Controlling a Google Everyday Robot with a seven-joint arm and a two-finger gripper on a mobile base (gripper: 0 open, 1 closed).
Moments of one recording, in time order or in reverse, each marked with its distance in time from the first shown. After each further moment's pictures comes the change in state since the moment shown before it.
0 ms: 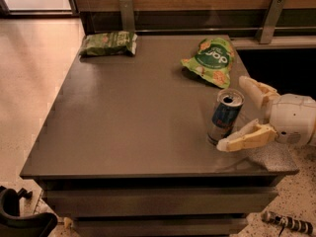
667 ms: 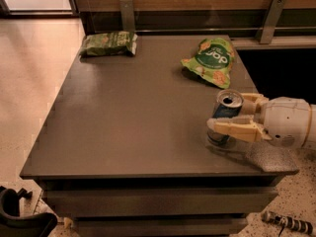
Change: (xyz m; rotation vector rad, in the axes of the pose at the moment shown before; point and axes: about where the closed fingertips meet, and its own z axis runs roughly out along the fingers) arm 0.004 0.011 0.009 -0.014 0.016 0.000
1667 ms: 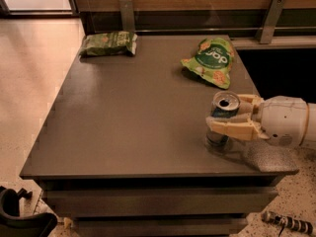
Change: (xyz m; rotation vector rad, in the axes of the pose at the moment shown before) arm -0.003 0.003 0.005 -0.010 0.000 -0.006
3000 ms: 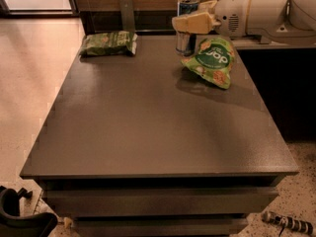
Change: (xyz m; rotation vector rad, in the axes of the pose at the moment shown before) arm -0.120 -0.176 0.119 0.022 0.005 0.087
